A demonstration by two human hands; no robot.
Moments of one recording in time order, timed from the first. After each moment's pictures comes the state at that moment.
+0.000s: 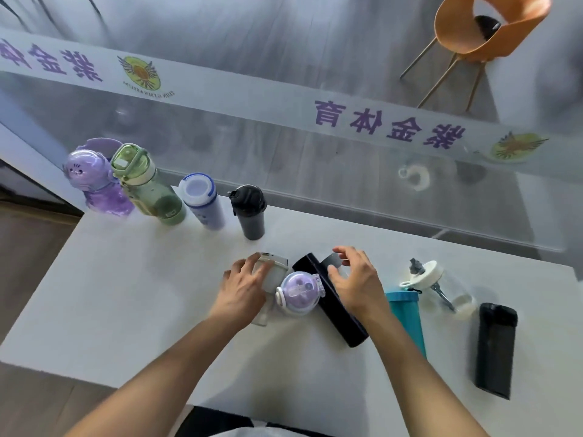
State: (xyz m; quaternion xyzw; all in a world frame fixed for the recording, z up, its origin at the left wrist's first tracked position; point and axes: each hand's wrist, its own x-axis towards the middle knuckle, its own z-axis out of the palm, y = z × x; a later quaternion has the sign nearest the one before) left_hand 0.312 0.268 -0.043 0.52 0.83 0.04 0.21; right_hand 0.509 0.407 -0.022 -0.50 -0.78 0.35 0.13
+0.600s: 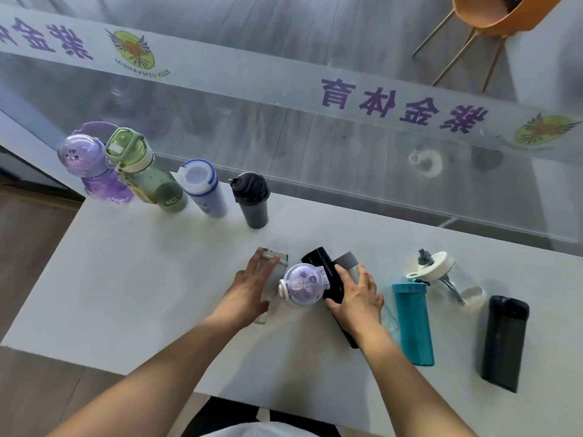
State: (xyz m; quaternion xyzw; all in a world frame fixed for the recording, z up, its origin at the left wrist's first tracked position) left_hand 0.313 0.250 -0.074 0.49 0.80 0.11 0.33; right_hand 0.527 0.382 -0.091 -0.56 -0.77 0.24 -0.16
